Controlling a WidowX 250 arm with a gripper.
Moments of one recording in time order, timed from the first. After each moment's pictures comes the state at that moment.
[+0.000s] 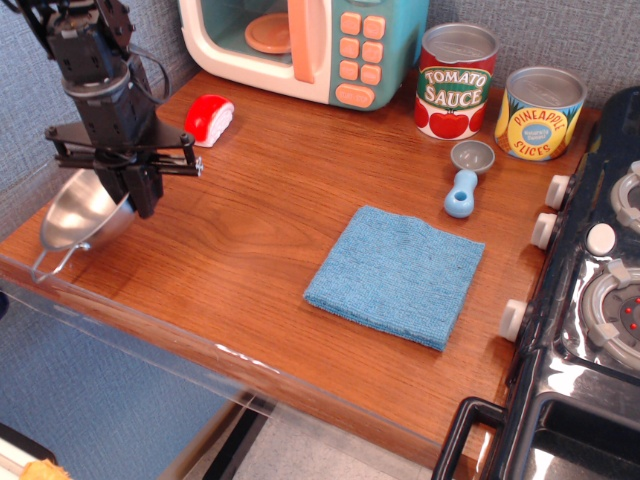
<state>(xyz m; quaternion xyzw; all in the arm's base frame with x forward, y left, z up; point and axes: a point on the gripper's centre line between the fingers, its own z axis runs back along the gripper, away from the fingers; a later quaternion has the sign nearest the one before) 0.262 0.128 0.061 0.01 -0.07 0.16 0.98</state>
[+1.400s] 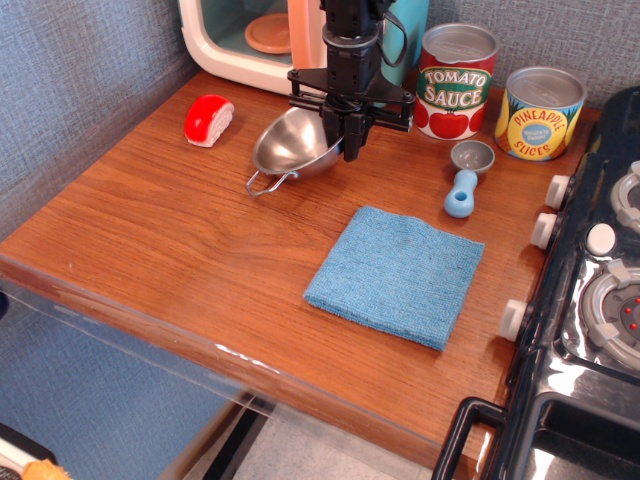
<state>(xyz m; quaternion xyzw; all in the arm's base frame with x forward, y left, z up) 0.408 0.026 0.037 0.00 -0.06 0.04 1.00</state>
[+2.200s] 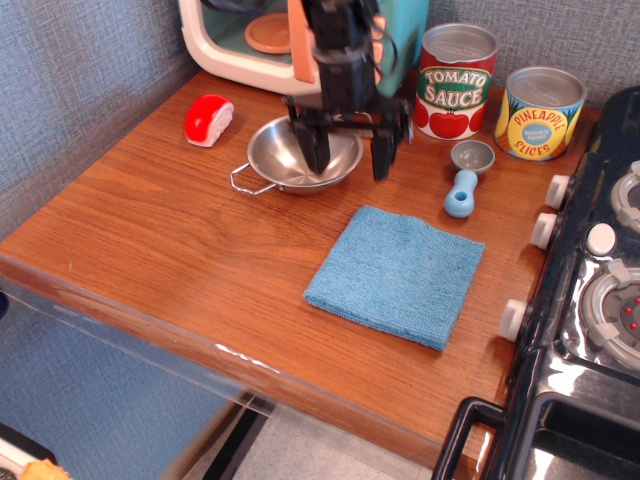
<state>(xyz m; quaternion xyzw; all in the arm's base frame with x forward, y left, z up) 0.393 0.025 0.048 -0.06 -0.06 0.07 0.99</state>
